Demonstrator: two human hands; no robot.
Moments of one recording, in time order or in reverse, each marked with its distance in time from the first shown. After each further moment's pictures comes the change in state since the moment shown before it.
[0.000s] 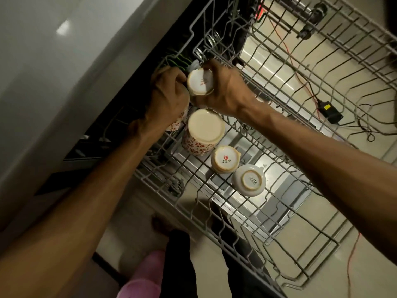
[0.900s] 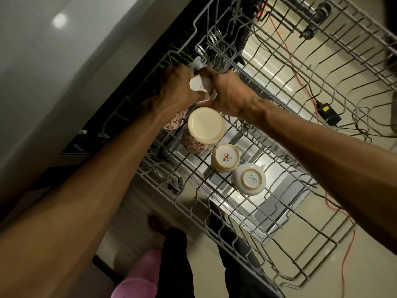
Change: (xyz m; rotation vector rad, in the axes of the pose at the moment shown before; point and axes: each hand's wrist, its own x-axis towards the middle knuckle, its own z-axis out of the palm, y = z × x) left_hand 0.018 0.013 0.007 0.169 -0.237 -0.045; right_hand 0.004 0.014 0.007 -0.171 -0.200 -0.109
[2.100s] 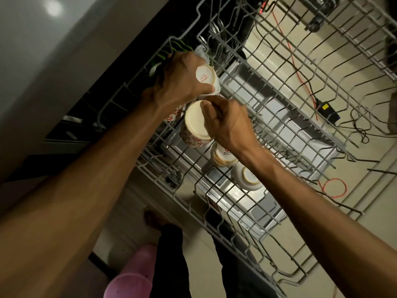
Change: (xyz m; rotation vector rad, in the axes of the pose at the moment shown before) left_hand 0.000 -0.003 0.002 0.069 -0.025 0.109; right_hand -0.067 -0.036 0.050 0.417 0.342 0.165
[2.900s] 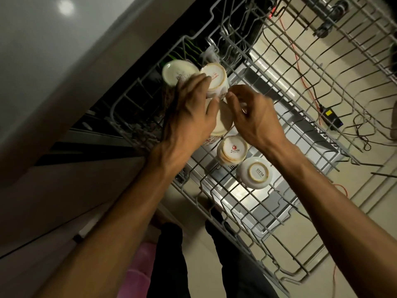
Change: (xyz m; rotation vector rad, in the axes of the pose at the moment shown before) left_hand -0.089 0.025 0.020 -0.213 0.232 -0.071; right_hand 0.000 0.001 -0.032 -0.158 0.008 -0.025
